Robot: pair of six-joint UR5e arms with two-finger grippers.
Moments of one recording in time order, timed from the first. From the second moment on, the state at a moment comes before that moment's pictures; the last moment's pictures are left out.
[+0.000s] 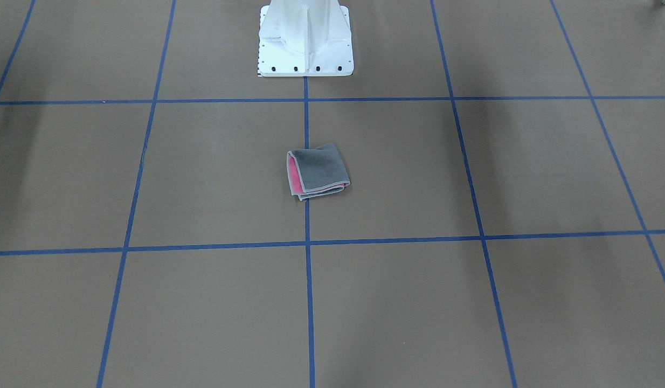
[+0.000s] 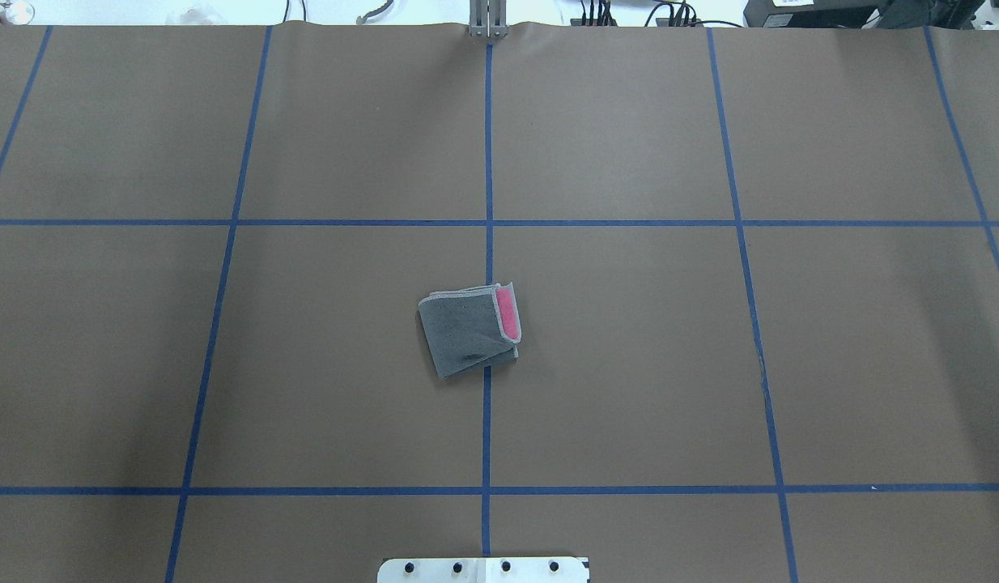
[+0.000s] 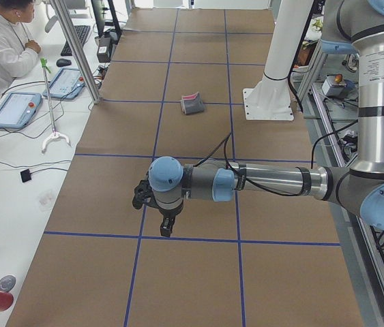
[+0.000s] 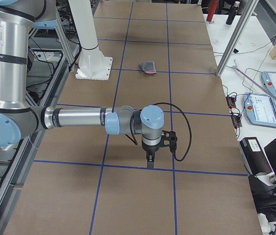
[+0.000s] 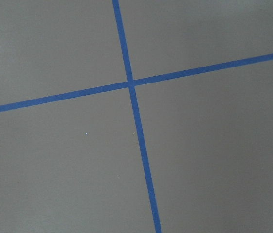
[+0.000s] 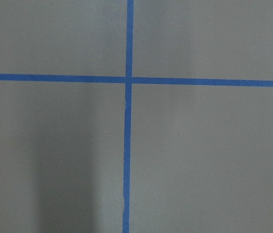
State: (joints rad) left arm -1.58 -1.46 -1.73 -1.56 -2.43 0.16; right arm 1.56 -1.69 1.76 -1.57 2.28 0.05
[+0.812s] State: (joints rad) left arm -1.59 -1.41 -1.80 -1.56 -2.43 0.16; right arm 1.56 -1.69 1.75 -1.57 2.28 0.05
